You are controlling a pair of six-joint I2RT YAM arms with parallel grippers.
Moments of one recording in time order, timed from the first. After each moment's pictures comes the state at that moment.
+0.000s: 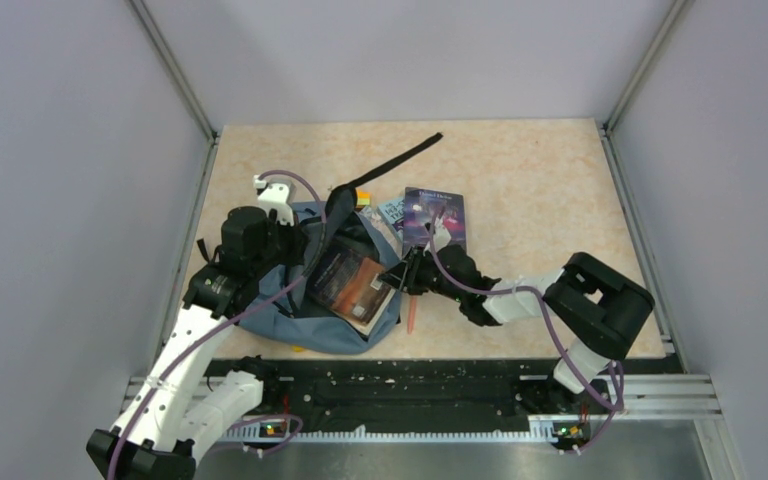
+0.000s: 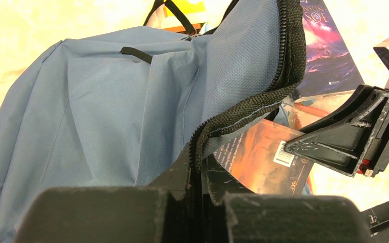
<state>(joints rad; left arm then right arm) -0.31 0.82 0.87 -0.52 0.05 -0.16 0.88 1.64 0.57 0.76 -0.08 0.92</state>
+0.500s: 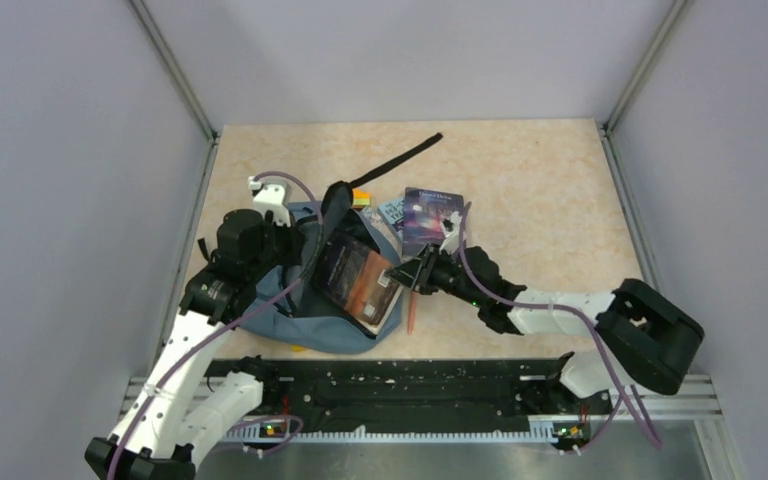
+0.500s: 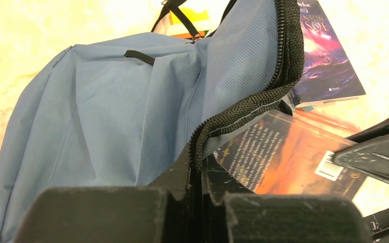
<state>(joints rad) -0.31 0.81 0.87 -0.52 0.04 -0.16 0.89 1.44 0.52 0.70 -0.08 0.98</state>
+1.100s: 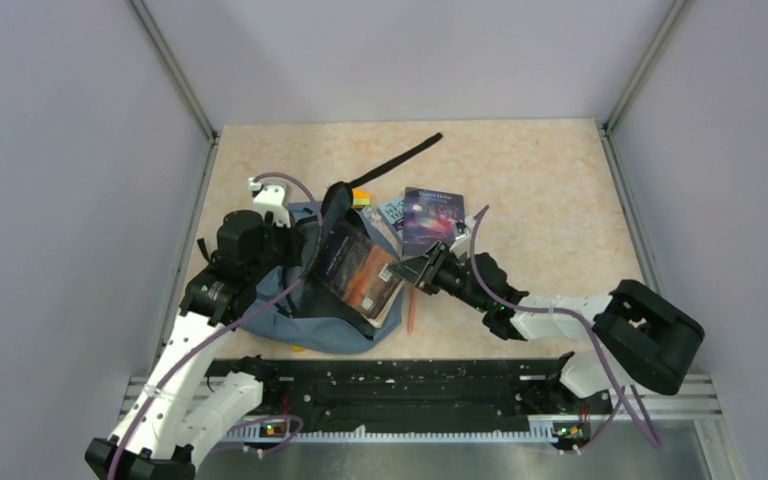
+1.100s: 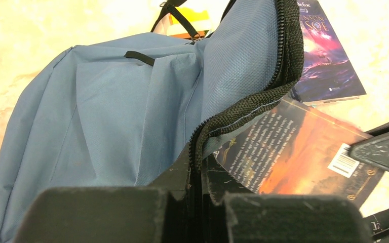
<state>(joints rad) -0.31 0.79 0.86 -0.52 0.03 -0.16 0.89 1.35 0.44 0.81 -0.02 1.16</state>
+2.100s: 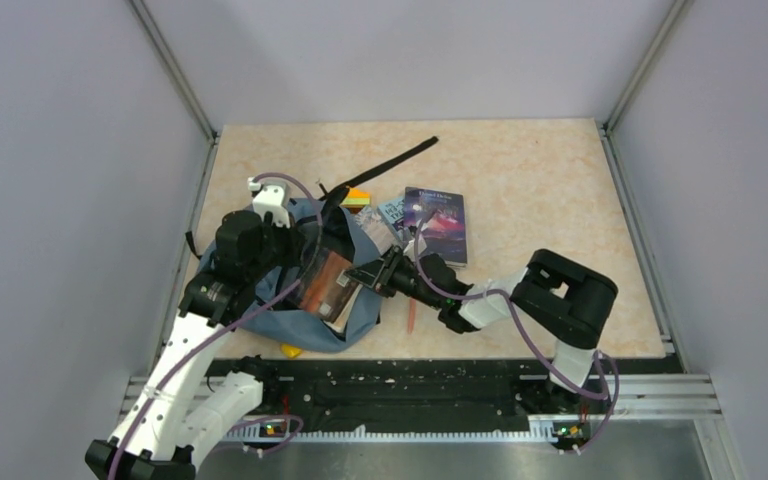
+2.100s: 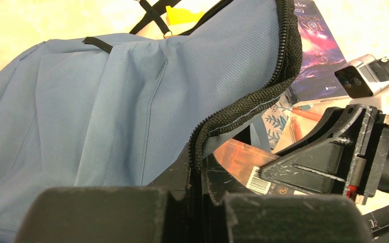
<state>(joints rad) -0.31 0.78 0.86 -0.52 0.05 -0.16 1.01 1.79 0.66 1.04 -0.02 1.30</state>
